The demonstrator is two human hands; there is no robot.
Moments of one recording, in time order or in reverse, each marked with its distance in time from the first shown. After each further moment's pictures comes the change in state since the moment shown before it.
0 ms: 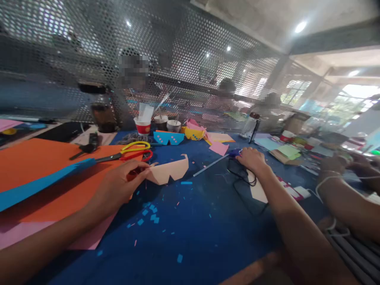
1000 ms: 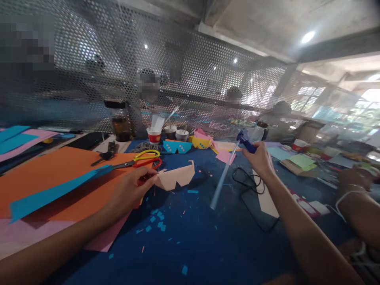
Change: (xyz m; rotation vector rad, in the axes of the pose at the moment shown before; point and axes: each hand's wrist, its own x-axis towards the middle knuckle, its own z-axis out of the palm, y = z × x) left_hand 0.004 -0.005 0.003 -0.100 0.082 0.047; right_hand 0.008 -0.008 -0.017 0.558 0.386 0.124
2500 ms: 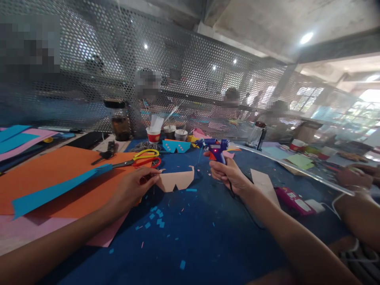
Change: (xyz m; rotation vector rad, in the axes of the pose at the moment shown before) left_hand 0.003 -0.012 0.007 0.050 -0.012 0.037; right_hand -0.099 -0.084 -0.002 1.399 -0.920 -0.131
